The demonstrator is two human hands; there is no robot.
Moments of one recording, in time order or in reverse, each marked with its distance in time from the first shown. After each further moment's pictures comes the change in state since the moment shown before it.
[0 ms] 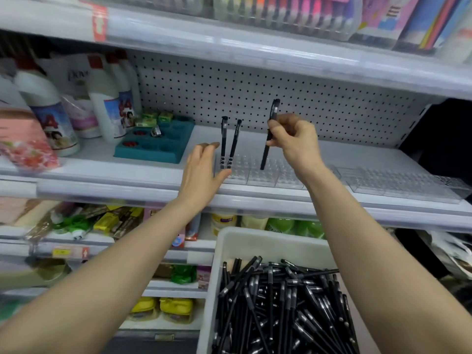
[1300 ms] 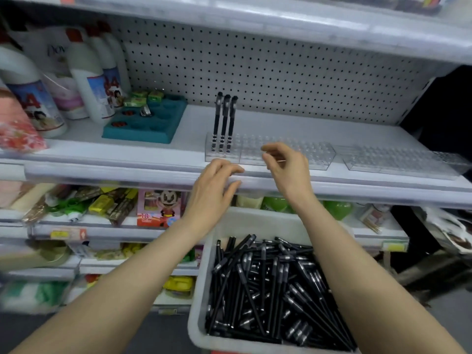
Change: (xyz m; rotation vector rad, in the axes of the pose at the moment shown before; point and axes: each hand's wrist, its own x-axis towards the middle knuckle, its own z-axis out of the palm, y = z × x) left_hand -0.067 0.025 0.026 -0.114 -0.031 0.198; right_hand -0.059 0.075 -0.001 -0.314 -0.021 -0.094
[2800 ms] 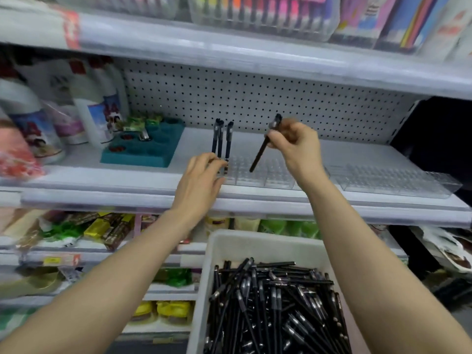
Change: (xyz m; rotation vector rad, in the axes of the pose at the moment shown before) left_hand 0.053 -0.024 -0.017 0.280 -0.006 0.009; right_hand 0.058 -0.047 -0.041 0.378 0.056 0.043
